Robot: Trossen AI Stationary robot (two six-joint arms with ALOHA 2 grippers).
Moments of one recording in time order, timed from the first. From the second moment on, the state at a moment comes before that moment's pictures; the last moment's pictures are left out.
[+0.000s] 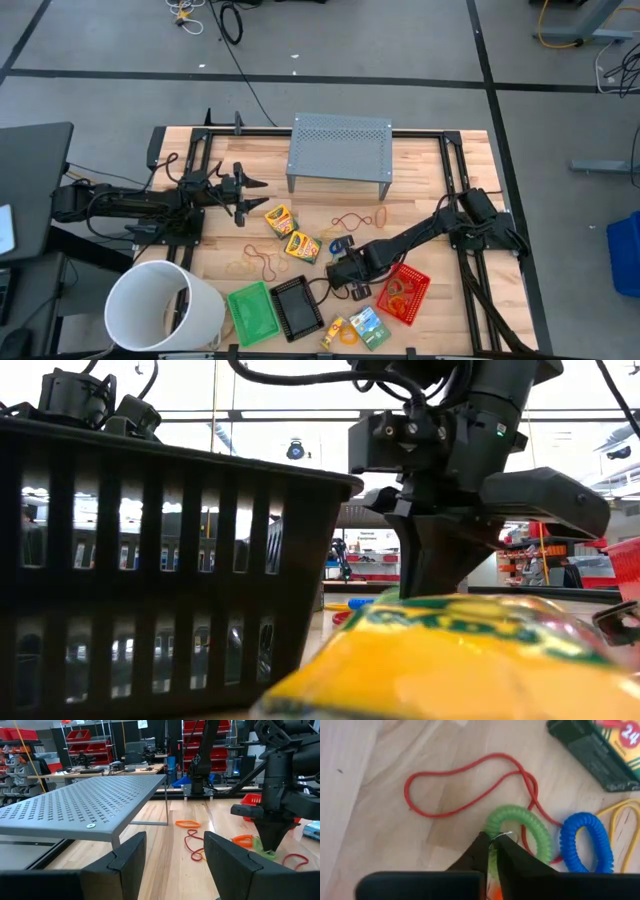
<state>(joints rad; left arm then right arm) 0.29 0.77 0.01 0.79 0.13 0.11 0.39 2.02 1.30 -0.57 0.18 -0.01</state>
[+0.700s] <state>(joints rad) 0.29 0.77 0.01 0.79 0.13 0.10 0.49 2.02 1.58 -1.00 0.29 0.25</state>
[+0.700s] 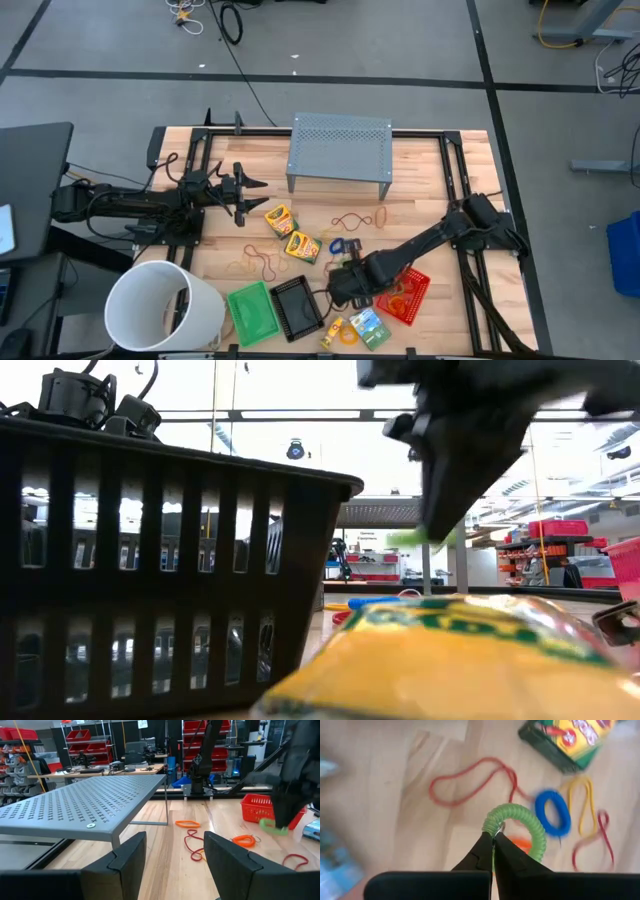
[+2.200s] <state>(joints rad) 0.29 0.77 0.01 0.79 0.13 0.10 0.63 2.14 1.79 -1.39 -0.26 0.91</state>
